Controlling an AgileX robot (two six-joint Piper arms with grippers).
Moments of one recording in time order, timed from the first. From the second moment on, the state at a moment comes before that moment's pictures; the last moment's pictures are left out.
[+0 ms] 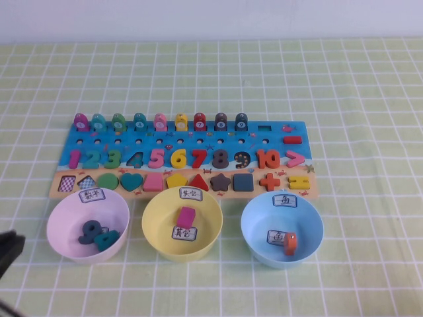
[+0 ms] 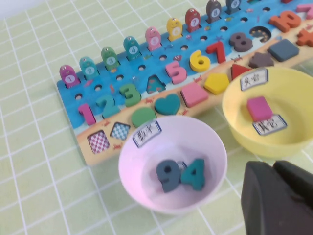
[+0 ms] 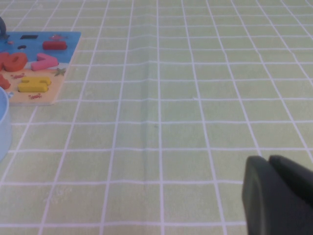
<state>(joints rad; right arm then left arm) -0.01 0.00 0.03 0.06 0.36 0.00 -0.29 0.48 -0.55 -0.12 0.66 0.31</state>
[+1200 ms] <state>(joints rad) -0.01 0.00 0.03 0.06 0.36 0.00 -0.25 0.02 -0.02 0.05 0.07 0.22</state>
